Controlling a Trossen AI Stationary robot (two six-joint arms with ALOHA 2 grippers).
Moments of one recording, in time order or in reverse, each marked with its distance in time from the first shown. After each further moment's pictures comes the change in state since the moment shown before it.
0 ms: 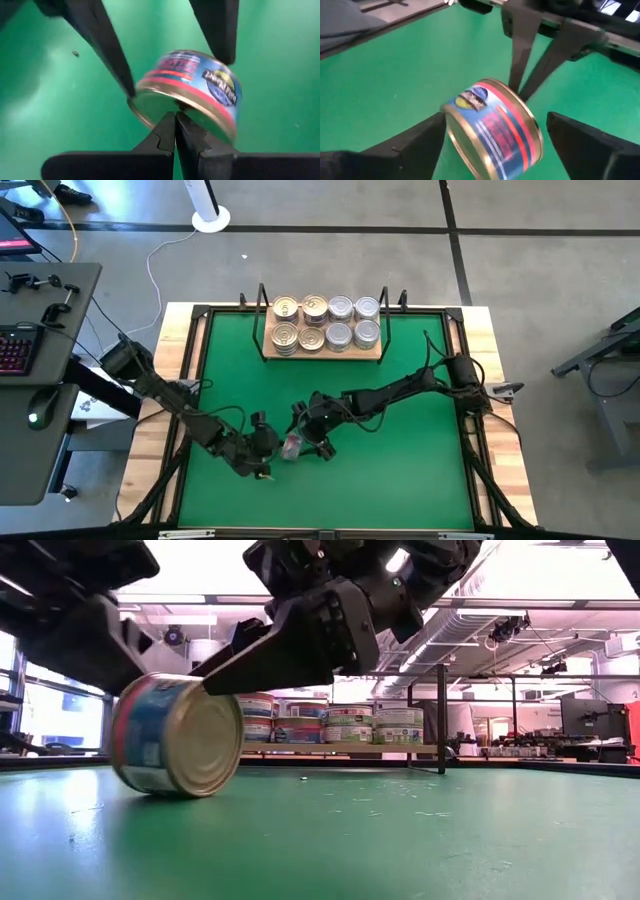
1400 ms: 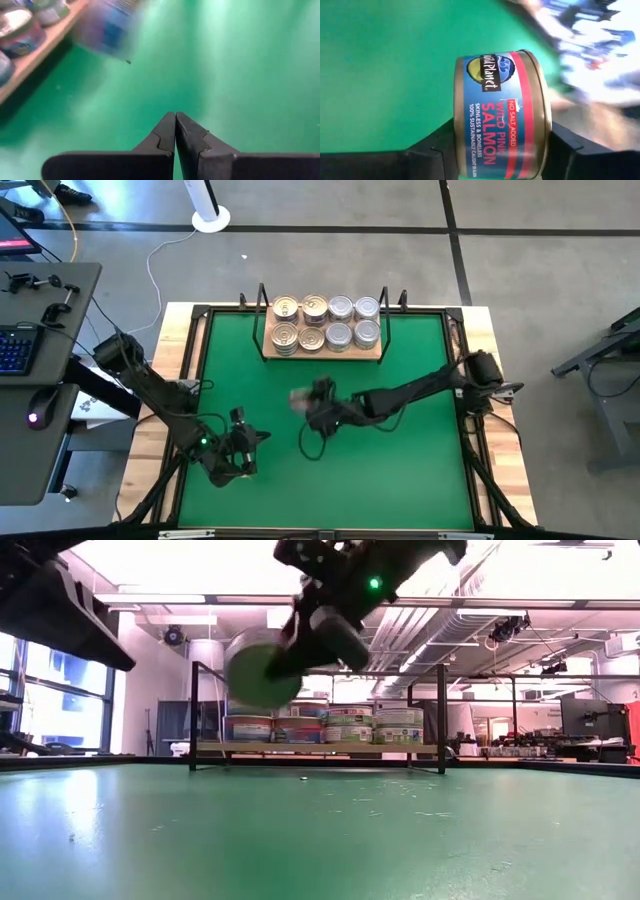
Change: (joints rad) left arm -0.149 -0.117 0.001 -0.273 -0.274 -0.194; right arm 0.059 -0.160 -0.002 -0.312 0.760 -0.084
